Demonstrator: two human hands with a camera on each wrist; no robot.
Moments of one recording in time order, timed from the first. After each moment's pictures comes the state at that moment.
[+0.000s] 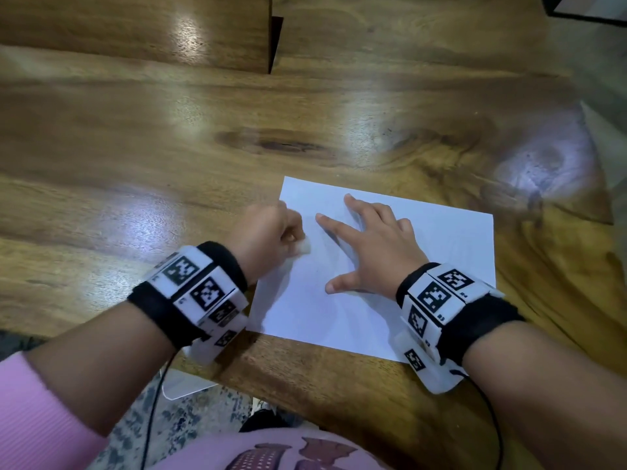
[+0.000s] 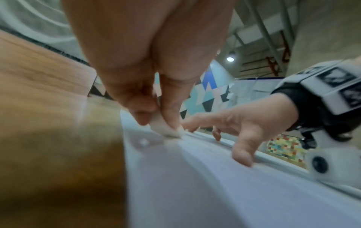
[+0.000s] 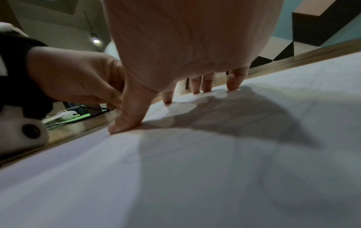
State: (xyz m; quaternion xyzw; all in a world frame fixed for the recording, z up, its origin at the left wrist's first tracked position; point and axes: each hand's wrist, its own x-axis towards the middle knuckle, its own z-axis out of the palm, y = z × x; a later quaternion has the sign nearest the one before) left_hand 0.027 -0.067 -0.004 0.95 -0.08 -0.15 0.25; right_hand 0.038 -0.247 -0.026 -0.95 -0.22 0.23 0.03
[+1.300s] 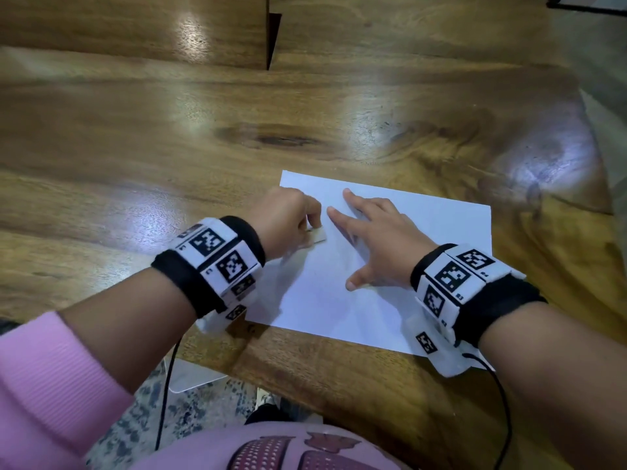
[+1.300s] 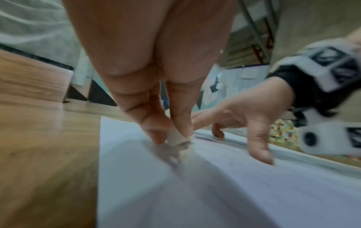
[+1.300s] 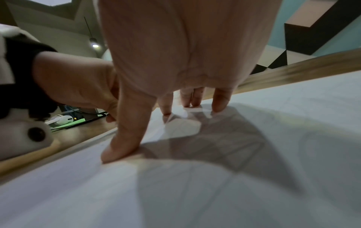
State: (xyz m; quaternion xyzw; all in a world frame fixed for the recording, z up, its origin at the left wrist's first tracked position) left_hand 0.044 -0.086 0.003 0.95 -0.11 -0.18 0.21; right_hand 0.044 -0.261 -0.016 -0.92 -0.26 0.28 0.06
